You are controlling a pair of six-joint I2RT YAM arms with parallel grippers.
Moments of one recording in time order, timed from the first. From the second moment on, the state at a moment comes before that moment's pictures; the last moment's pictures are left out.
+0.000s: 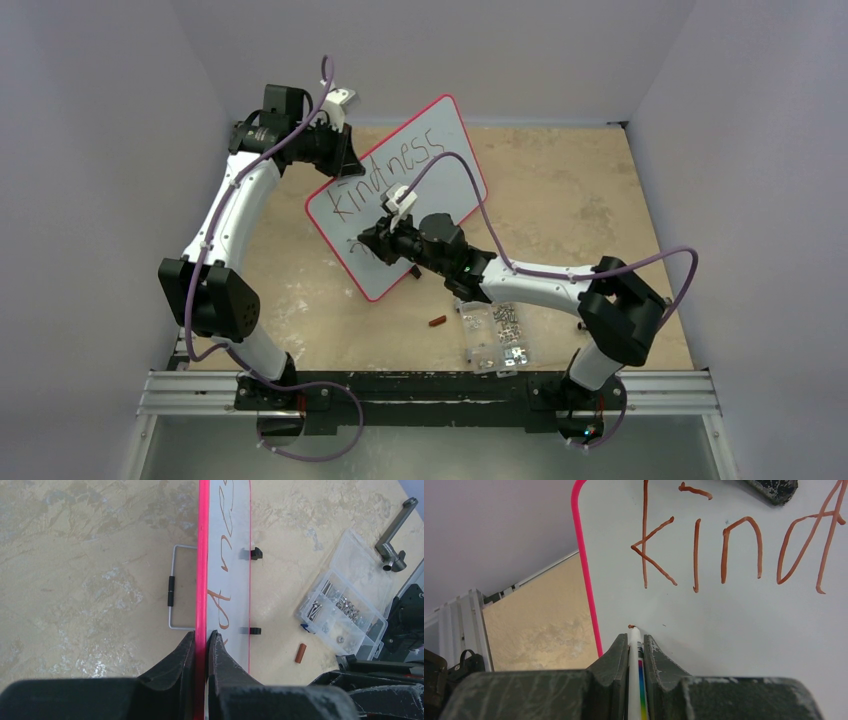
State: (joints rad) left arm -0.16 1.65 1.71 -0.84 0.60 0.18; right arm 0.99 1.63 1.01 0.53 0.00 0.18
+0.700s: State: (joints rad) left arm -0.17 1.65 1.71 -0.84 0.60 0.18; right arm 0.99 1.52 0.91 0.52 0.08 0.19
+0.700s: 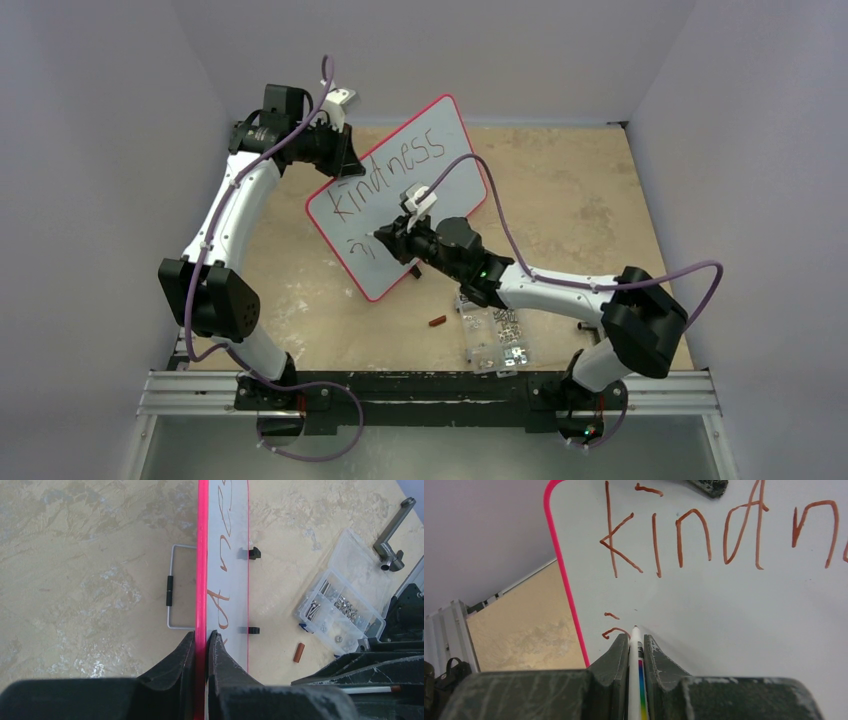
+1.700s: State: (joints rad) left arm -0.16 1.66 1.72 -0.85 0.60 0.18; right arm 0.95 1.58 0.83 0.55 0.08 0.24
